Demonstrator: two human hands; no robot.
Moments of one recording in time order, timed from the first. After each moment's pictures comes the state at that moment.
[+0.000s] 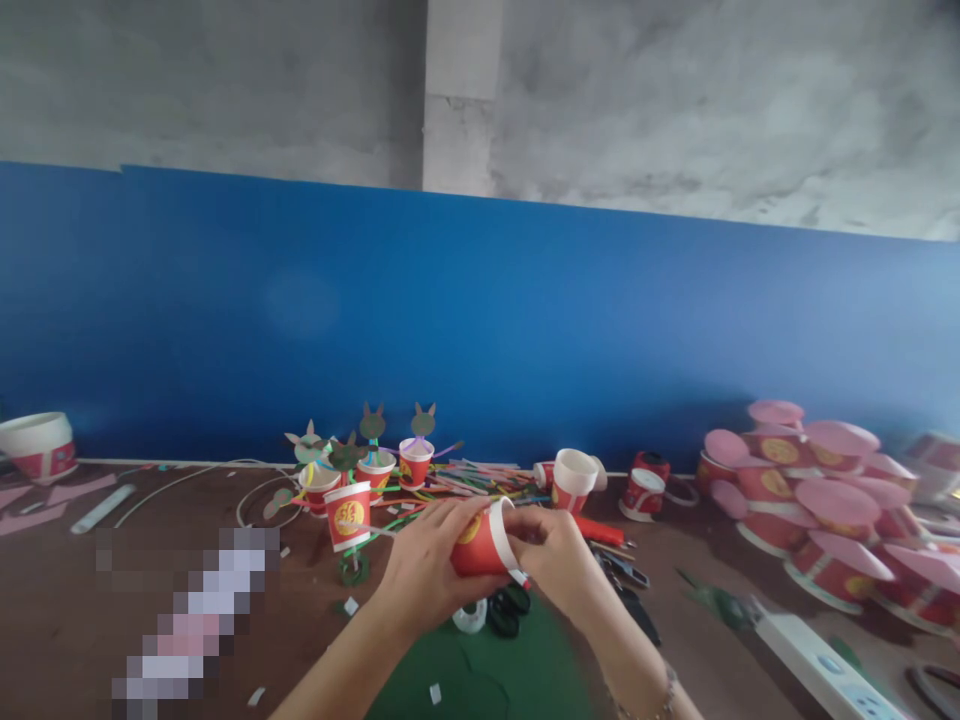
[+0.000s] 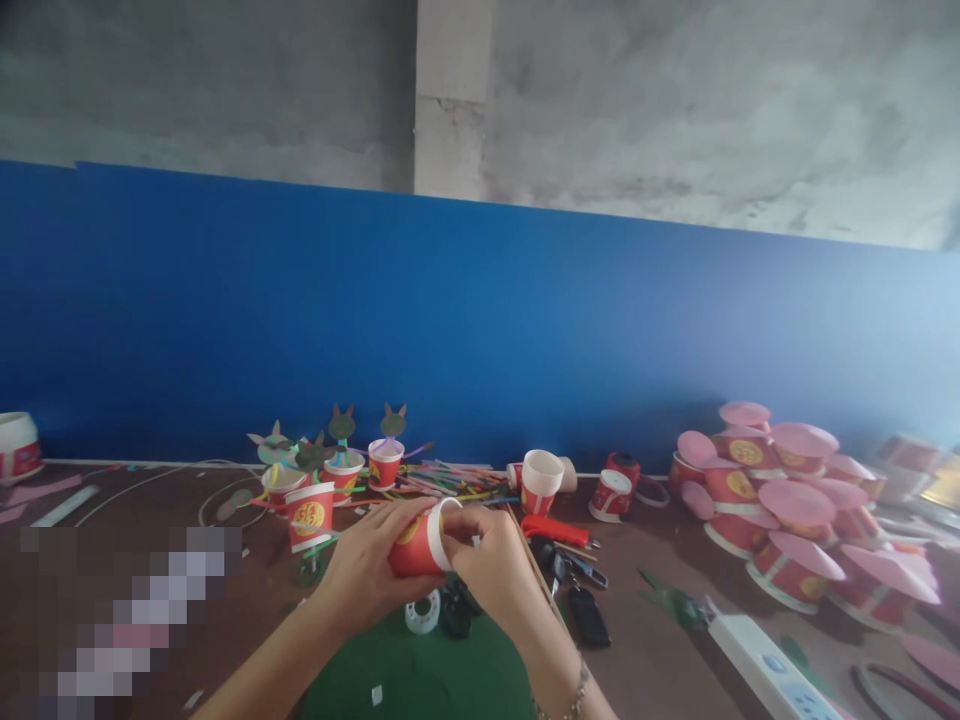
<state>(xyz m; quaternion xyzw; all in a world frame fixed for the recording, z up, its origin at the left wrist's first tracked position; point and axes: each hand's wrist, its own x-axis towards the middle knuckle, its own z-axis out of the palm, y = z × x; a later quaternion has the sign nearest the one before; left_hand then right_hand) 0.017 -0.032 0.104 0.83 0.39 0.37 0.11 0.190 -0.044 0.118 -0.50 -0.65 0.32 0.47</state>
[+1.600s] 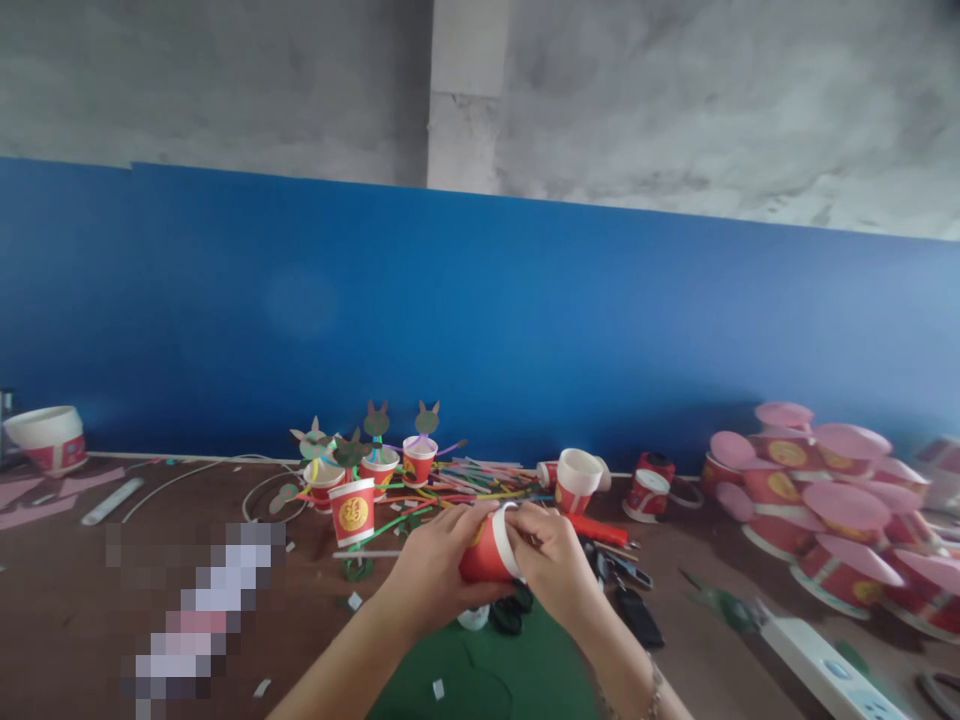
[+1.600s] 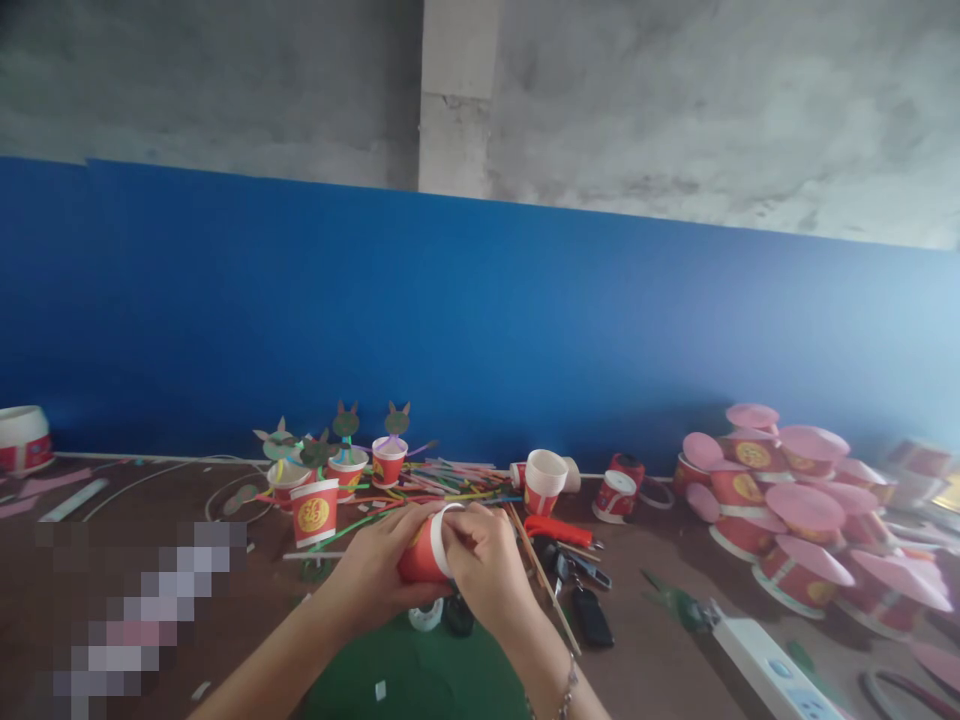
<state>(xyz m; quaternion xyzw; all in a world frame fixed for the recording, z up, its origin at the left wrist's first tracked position) 0.016 -0.031 0.103 0.86 0.37 0.32 0.16 0.180 -0.053 0.126 -0.49 -0.73 0.16 0.45</state>
